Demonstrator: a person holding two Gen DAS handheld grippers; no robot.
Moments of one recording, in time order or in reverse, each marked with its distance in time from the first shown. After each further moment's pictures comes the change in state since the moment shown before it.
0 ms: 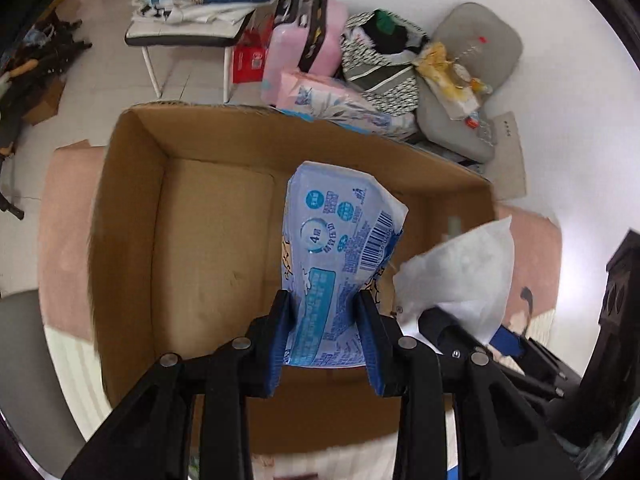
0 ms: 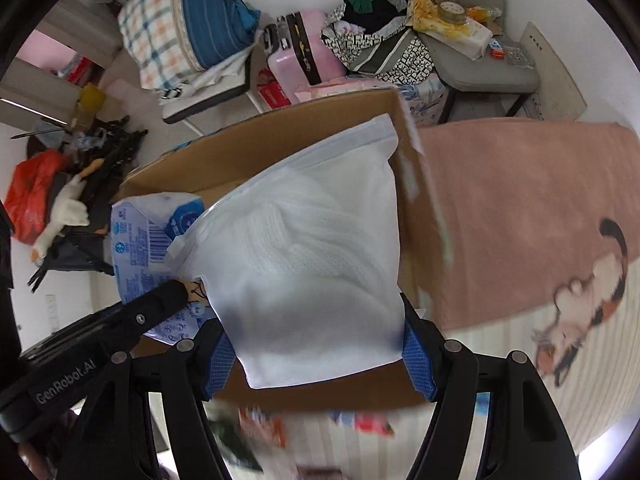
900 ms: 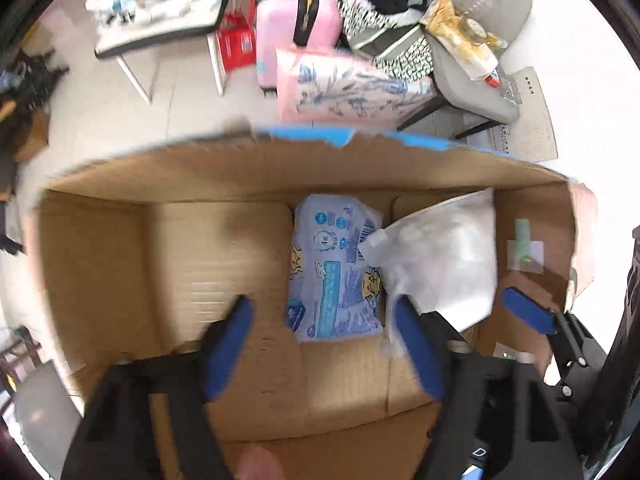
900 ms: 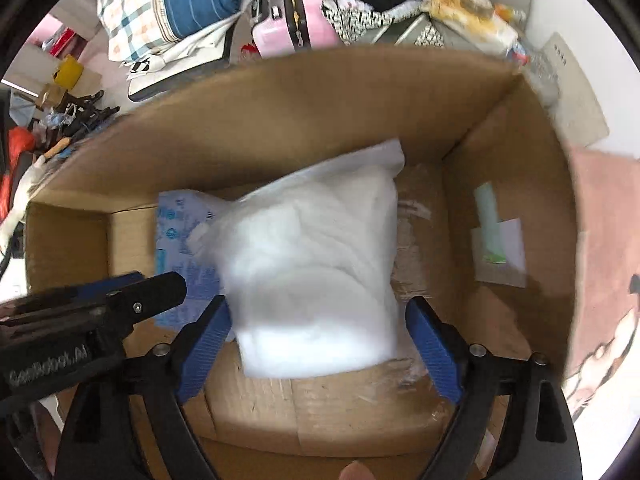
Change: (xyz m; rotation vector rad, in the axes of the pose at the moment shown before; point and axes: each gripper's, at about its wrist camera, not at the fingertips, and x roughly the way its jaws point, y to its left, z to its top) left arm 0.037 -0.001 0.025 0.157 0.087 0.098; right arm 0.104 0.012 0.048 -0.079 0.025 -0.100
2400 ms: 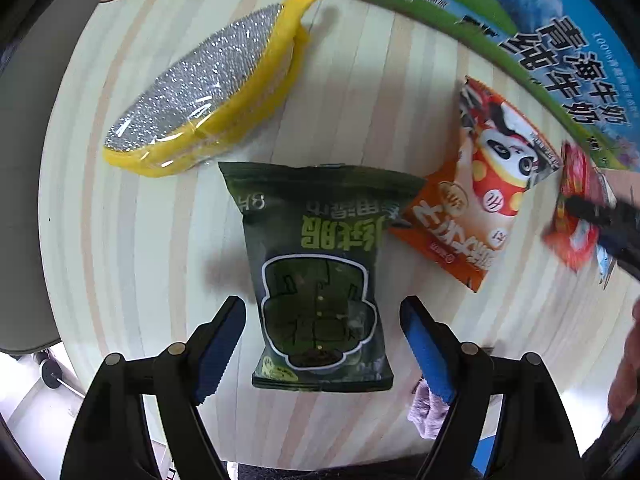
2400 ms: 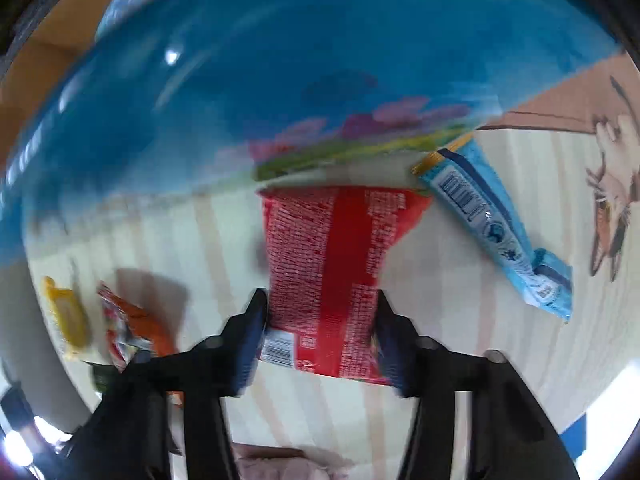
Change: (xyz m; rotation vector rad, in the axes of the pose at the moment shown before) left arm 0.081 0.110 -0.320 -0.305 0.130 0.063; right arm 0.012 -0.048 -0.236 0.082 0.167 -0.041
